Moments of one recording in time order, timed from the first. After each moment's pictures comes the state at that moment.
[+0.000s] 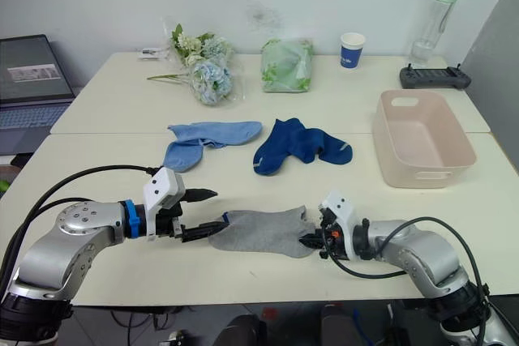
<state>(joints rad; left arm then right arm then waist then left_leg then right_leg) -0.15 0.81 0.04 -0.27 -0.40 0.52 -1.01 -0.26 -0.61 0.25 -0.37 0.60 0.97 0.69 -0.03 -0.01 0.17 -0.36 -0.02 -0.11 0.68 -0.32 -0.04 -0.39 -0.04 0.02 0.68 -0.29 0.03</state>
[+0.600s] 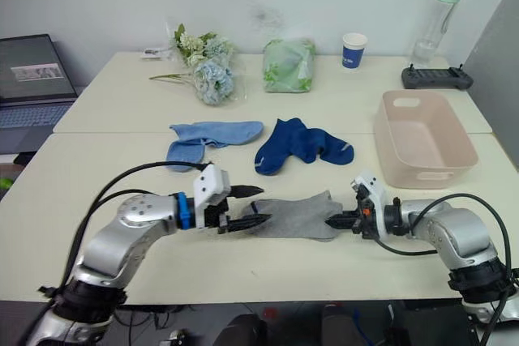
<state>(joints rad) -0.33 0.56 -0.20 -0.17 -0.30 0.39 -0.98 -0.37 -0.73 0.13 -0.16 0.63 0.97 0.94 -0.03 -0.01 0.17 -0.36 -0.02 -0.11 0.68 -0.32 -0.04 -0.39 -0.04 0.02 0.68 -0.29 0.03</state>
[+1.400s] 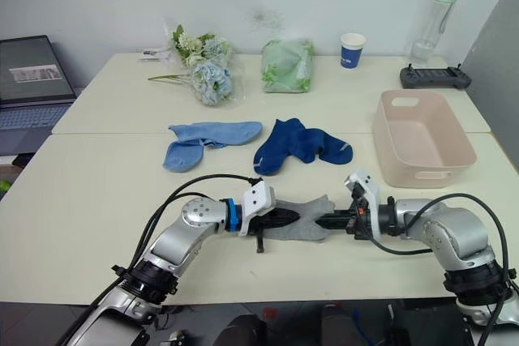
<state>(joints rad) -0.42 0.42 -0.36 0.10 -0.13 0.22 -1.01 -0.37 -0.69 0.10 -0.24 0.69 1.03 0.91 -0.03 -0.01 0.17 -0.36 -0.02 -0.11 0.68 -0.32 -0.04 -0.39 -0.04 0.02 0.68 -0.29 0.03</state>
